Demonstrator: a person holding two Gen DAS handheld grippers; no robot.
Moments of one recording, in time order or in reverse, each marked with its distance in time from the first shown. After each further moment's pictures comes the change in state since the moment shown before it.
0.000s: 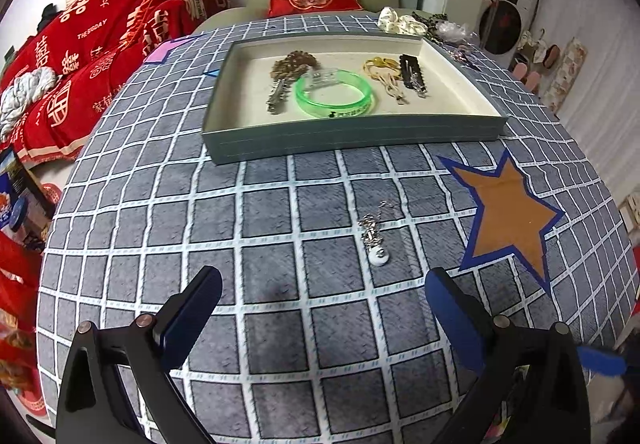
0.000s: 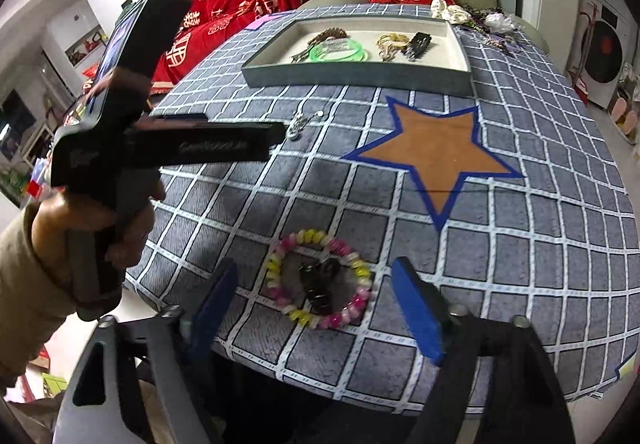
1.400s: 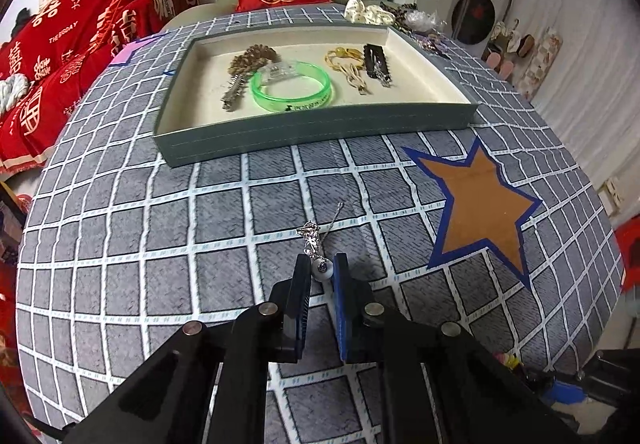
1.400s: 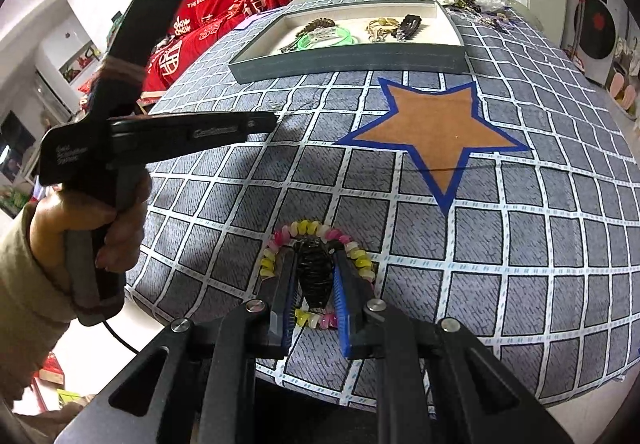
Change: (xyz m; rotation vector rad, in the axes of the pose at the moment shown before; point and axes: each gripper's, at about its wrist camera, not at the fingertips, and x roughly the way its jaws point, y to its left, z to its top) left arm 0.006 -0.011 0.002 0.042 0.018 -0.100; right arm 0.011 -0.011 -0.008 0.082 0.000 0.027
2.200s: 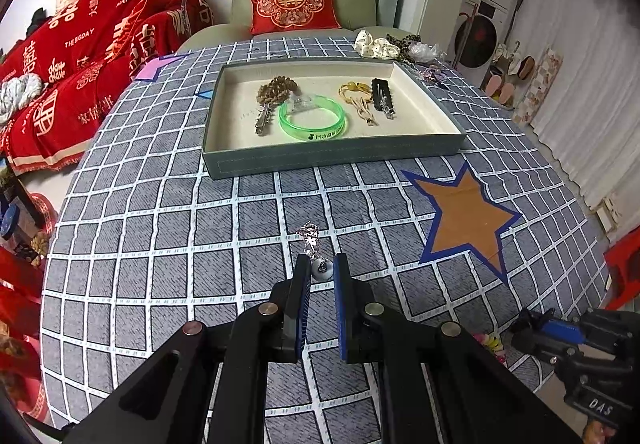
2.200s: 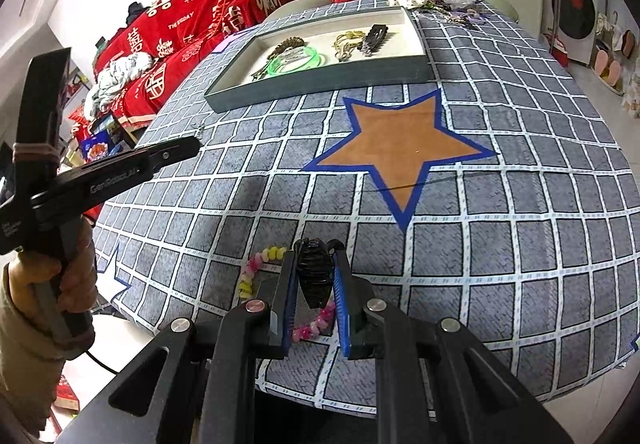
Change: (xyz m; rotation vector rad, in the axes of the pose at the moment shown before) left arm -0.045 0.012 -0.006 -0.025 -0.079 0.013; right arm -0.015 -0.026 0.013 0.086 -0.034 -0.014
